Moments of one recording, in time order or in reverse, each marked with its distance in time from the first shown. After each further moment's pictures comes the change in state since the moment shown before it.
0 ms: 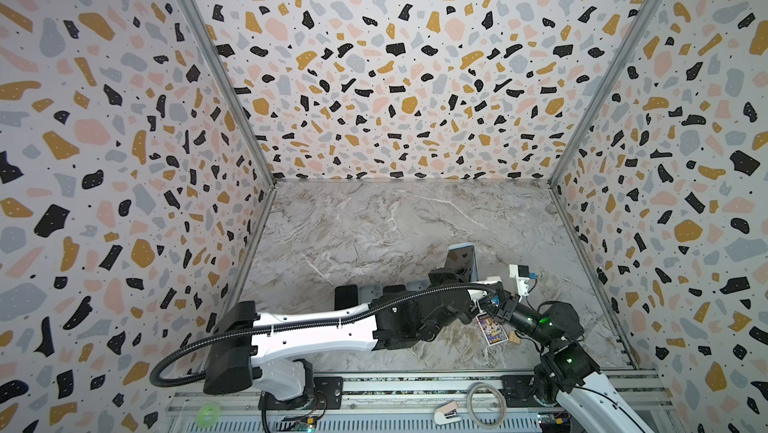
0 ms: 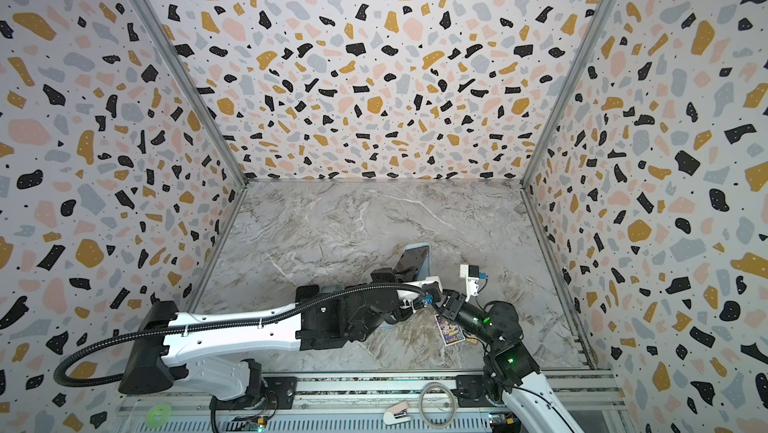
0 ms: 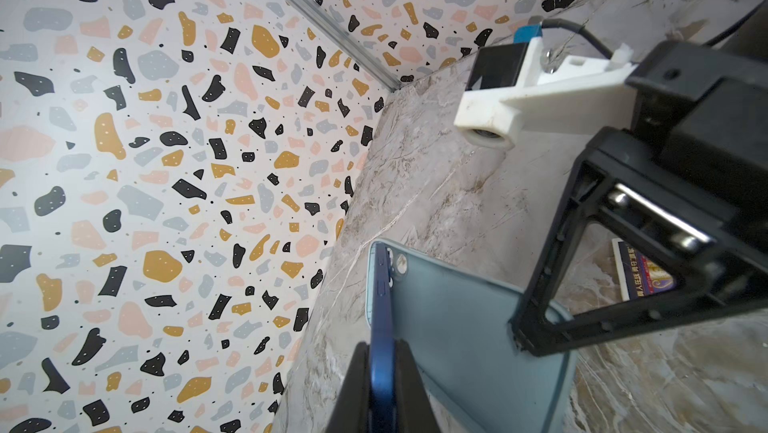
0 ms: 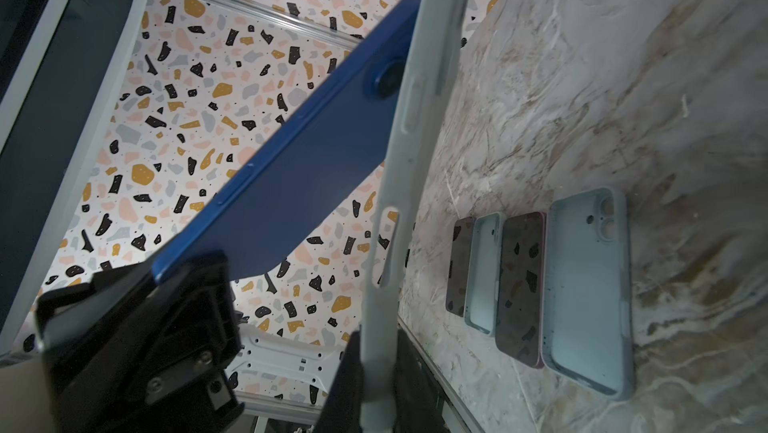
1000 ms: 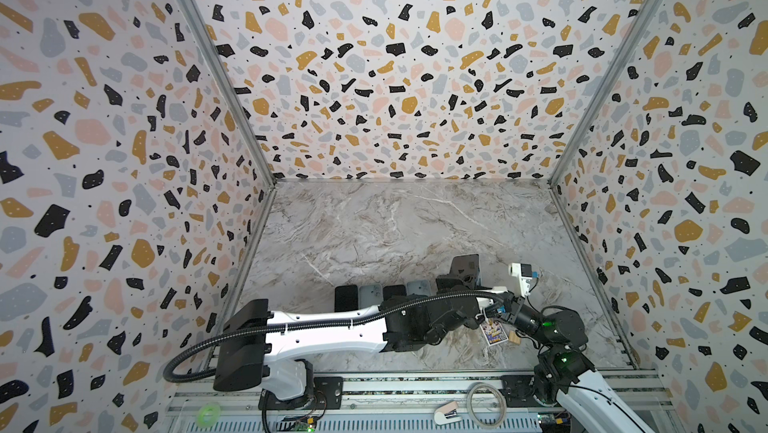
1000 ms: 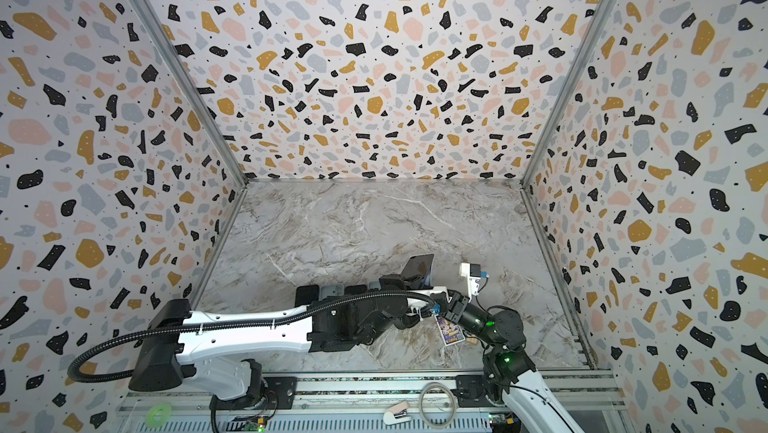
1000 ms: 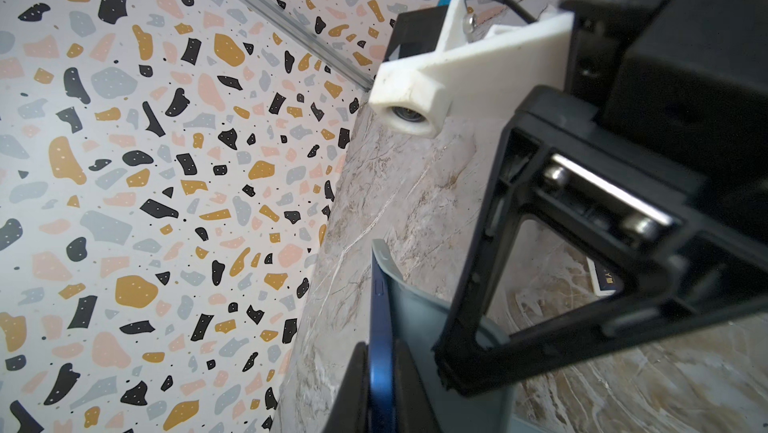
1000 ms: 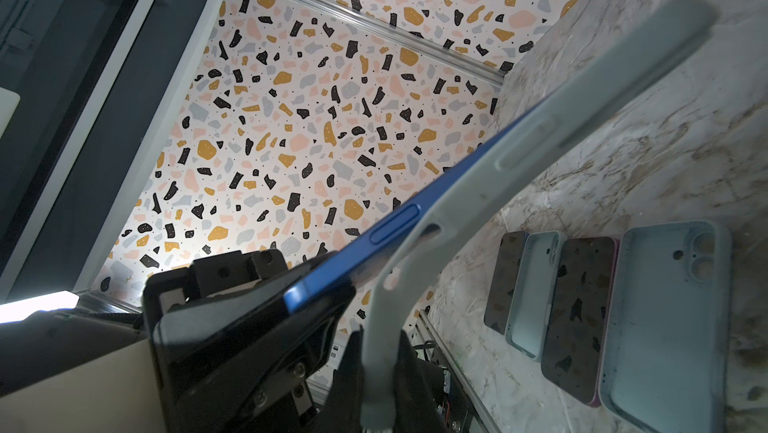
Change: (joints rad) left arm -0.007 0.060 0.002 -0.002 0.030 0.027; right arm -0.002 0.039 -0.058 0.305 -0.065 0.060
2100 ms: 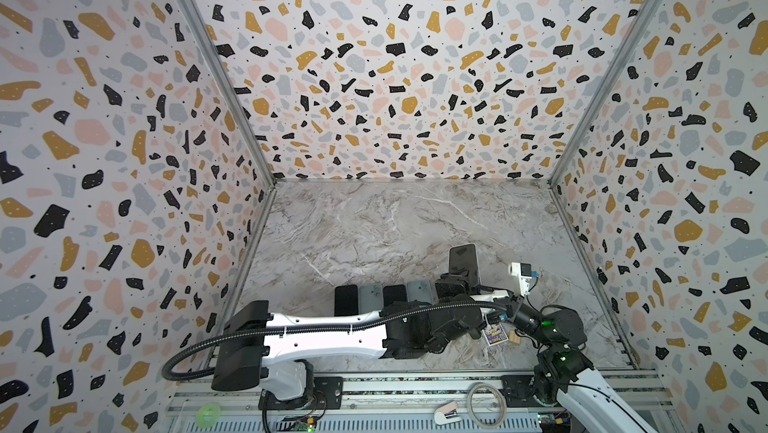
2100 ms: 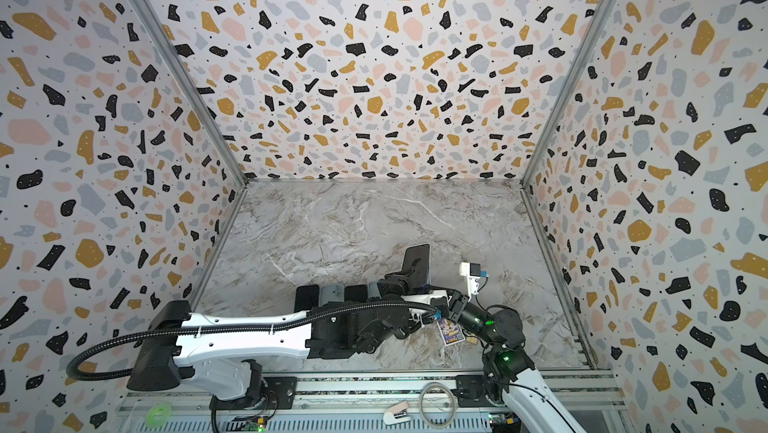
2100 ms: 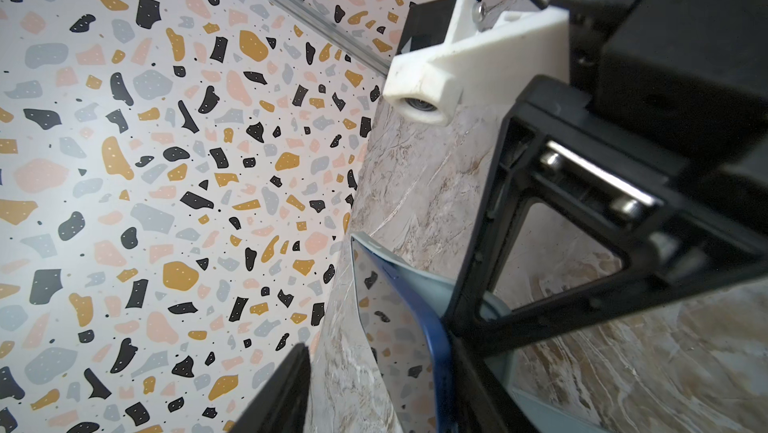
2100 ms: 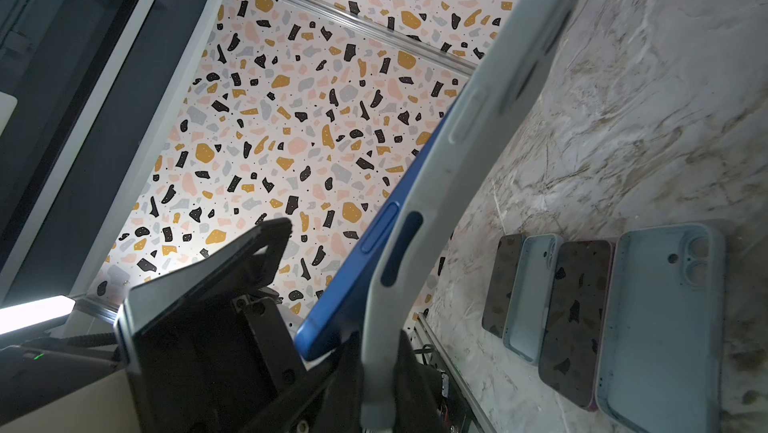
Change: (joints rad) left arm -0.042 0.000 0.000 -0.003 -0.117 0.048; right arm 0.000 0.025 -0.005 0.045 0.003 0.000
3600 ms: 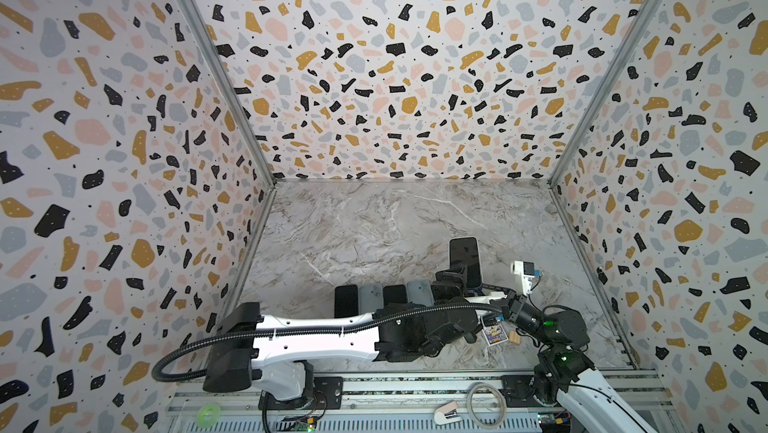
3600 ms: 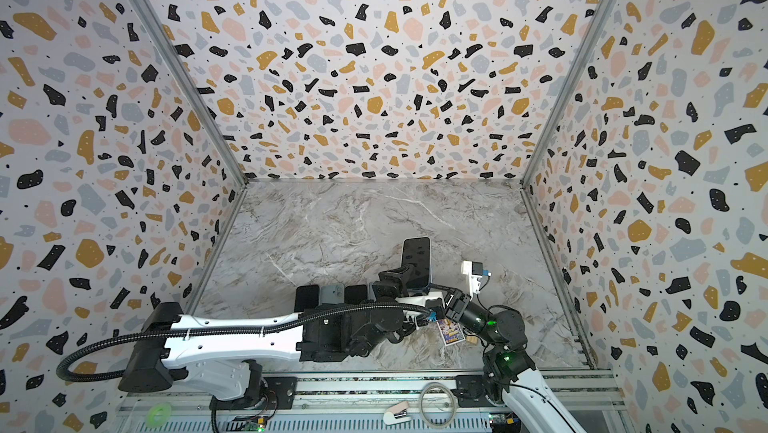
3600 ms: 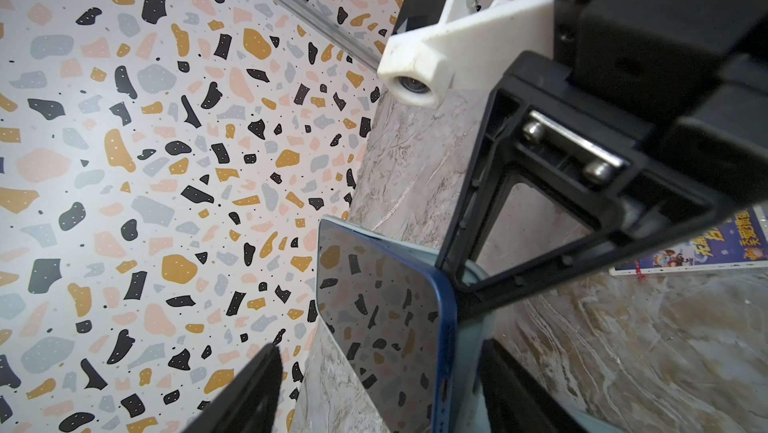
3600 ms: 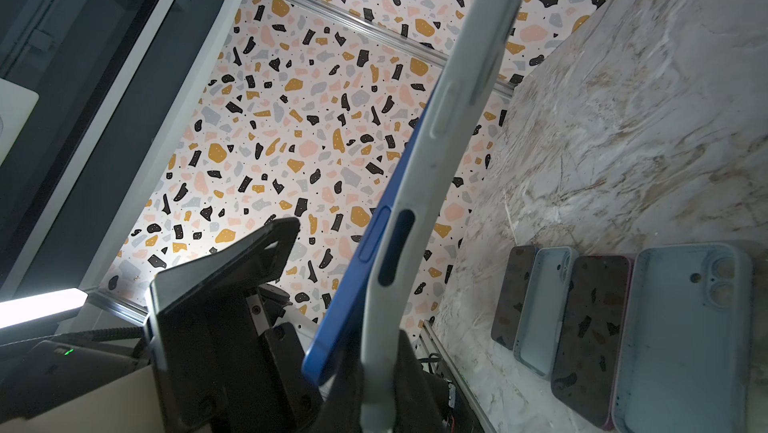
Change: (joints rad) left arm -0.020 -0.043 -0.011 -0.035 -0.015 -0.044; right arm 0.000 0.000 0.013 0.019 0.008 0.002
